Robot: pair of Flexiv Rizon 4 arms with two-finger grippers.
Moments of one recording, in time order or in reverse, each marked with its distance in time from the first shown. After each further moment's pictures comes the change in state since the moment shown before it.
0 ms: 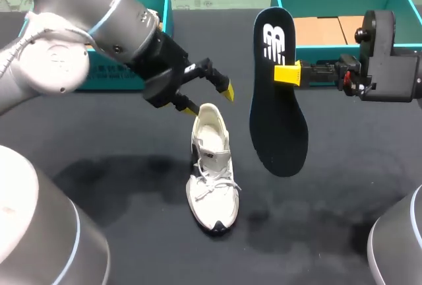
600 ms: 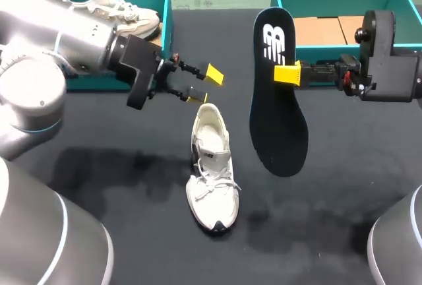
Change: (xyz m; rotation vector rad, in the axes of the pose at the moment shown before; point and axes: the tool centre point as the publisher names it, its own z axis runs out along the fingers) left arm -0.027 0.000 -0.034 -0.058 -0.437 0.194; right arm 0.000 0.000 0.000 0.000 0.000 0.000
